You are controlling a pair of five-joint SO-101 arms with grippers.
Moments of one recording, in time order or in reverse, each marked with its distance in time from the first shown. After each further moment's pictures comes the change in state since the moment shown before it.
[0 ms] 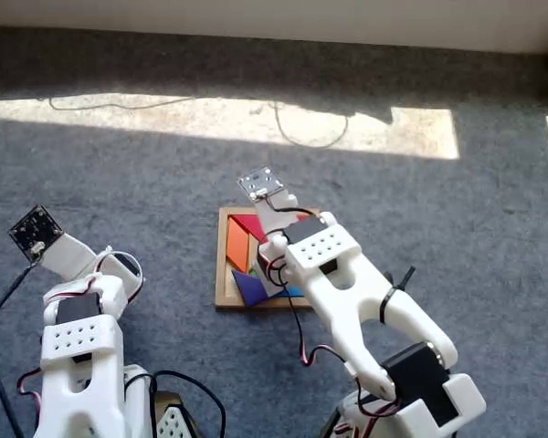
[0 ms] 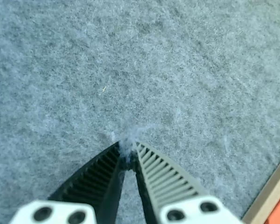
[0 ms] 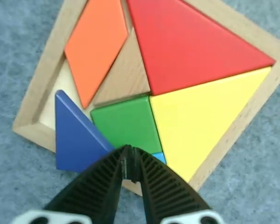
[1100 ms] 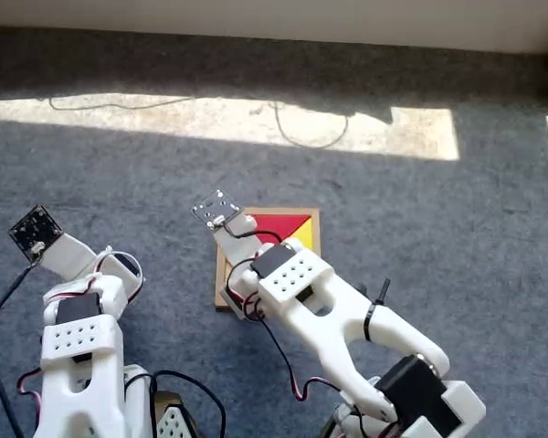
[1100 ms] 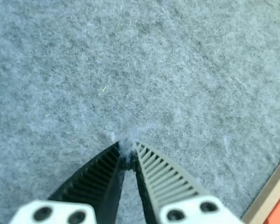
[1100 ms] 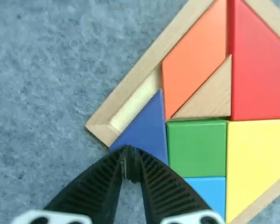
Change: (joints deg) left arm 0.0 0.0 0.0 0.0 0.0; right arm -11.2 -0.8 4.0 -6.9 -0.5
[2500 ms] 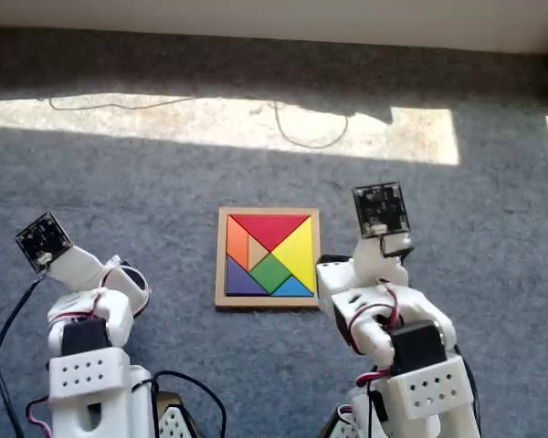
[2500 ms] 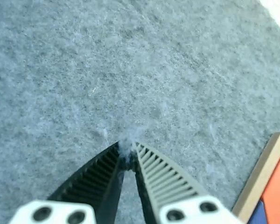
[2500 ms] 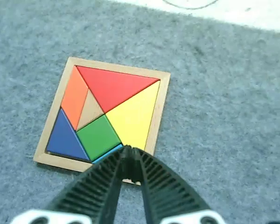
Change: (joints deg) left arm 2.6 -22.2 7.3 8.2 -4.4; right arm 25.9 -64.8 21.5 15.2 -7.2
